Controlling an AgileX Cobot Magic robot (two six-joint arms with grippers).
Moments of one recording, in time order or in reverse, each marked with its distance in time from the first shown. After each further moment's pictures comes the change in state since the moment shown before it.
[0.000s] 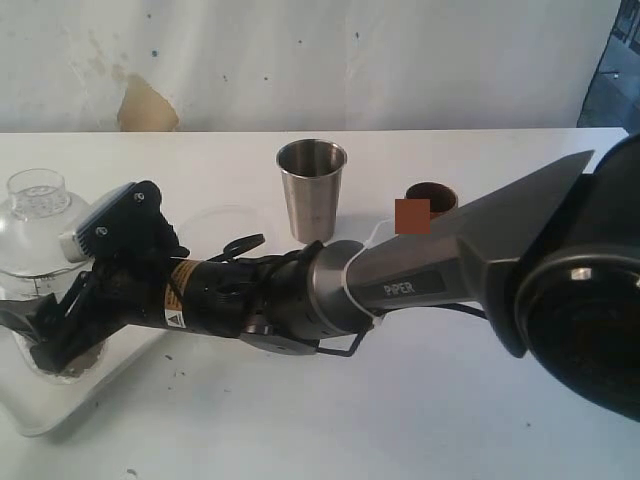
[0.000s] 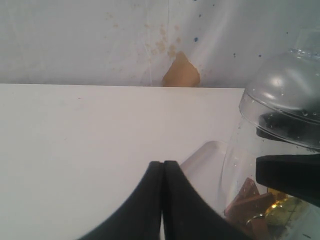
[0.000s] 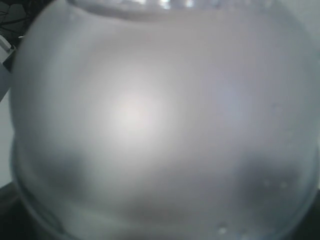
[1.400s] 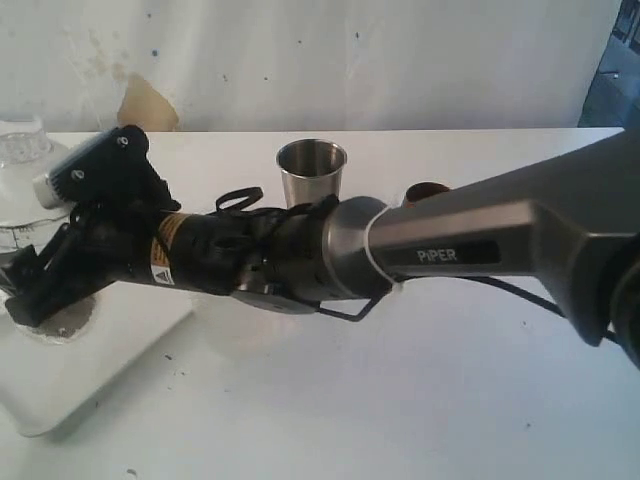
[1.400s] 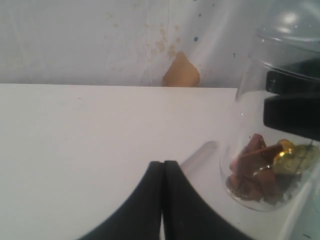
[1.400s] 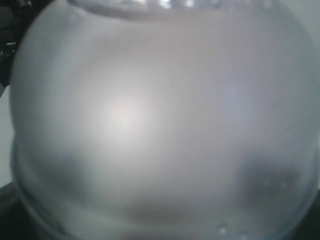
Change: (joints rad) left arm 0.000 0.000 0.000 0.000 0.000 0.000; right arm 0.000 -0.105 -0.049 -0.047 0.157 0.064
